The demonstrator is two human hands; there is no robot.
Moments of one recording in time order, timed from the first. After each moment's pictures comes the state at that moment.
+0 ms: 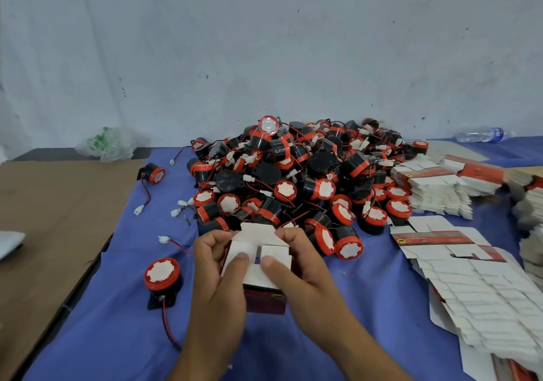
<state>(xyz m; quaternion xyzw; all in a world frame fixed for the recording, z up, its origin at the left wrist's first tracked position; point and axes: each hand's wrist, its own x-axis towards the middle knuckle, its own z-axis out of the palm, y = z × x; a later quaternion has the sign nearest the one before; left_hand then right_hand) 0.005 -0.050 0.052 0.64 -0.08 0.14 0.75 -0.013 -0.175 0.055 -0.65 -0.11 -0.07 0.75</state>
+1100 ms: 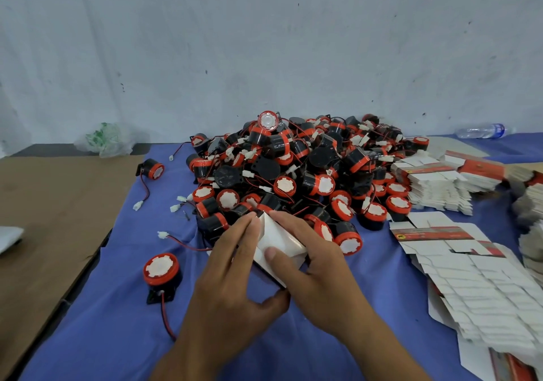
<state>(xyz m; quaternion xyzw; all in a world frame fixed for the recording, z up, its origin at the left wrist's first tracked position) 0.007 -0.040 0.046 0.81 -0.32 0.37 0.31 -0.015 -0.196 0.066 -0.80 -0.15 -0.18 0.55</state>
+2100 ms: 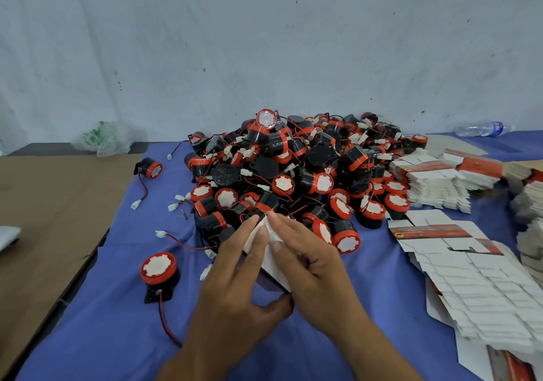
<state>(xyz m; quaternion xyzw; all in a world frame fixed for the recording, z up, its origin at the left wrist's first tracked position) 0.008 -0.043 0.034 0.81 -0.34 0.38 0.30 -0.014 -0.190 0.059 -0.76 -0.15 -0.19 0.60</state>
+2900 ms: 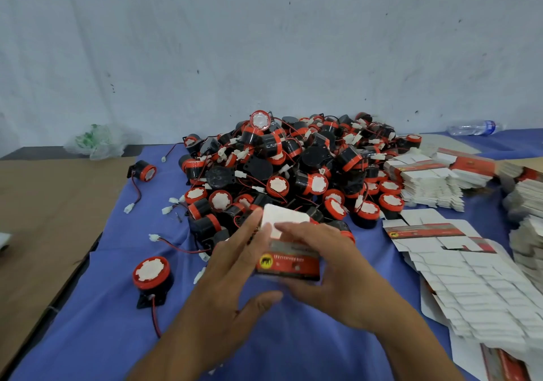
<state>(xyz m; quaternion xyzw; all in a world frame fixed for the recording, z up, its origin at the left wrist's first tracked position) 0.015 -0.030 0.040 0.80 -0.42 0.24 0.35 -0.014 -0.239 0.072 -0.89 -0.22 -0.17 0.37</state>
